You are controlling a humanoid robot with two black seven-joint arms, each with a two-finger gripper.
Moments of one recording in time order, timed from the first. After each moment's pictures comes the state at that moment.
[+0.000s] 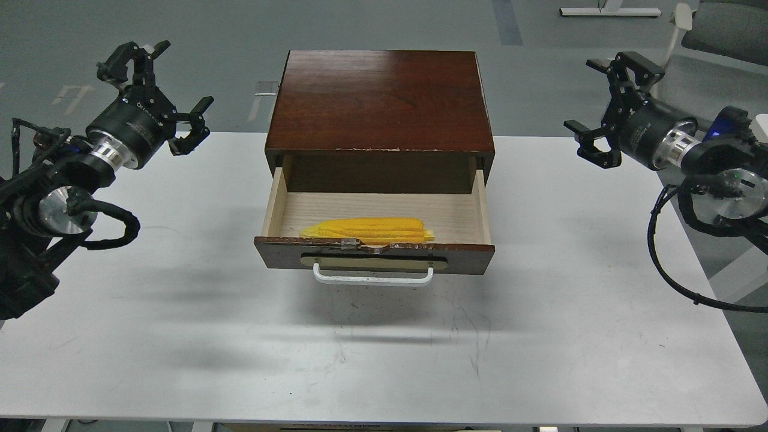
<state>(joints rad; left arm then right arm) -0.77 0.60 -0.61 -0.93 -0.09 -0.30 -0.28 0.94 -0.71 0.32 1.00 0.06 0.23 0.10</state>
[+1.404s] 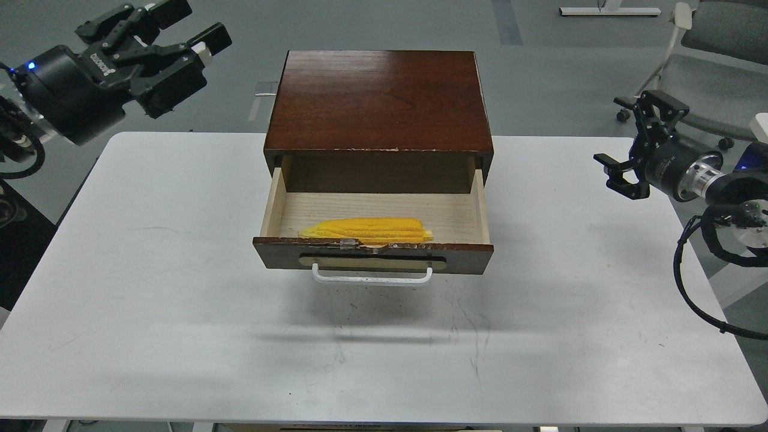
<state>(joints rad) -0.82 1.06 -0.57 -1.56 1.61 0.31 -0.49 0.86 -0.76 0.32 0.98 0.06 0.23 0.10</state>
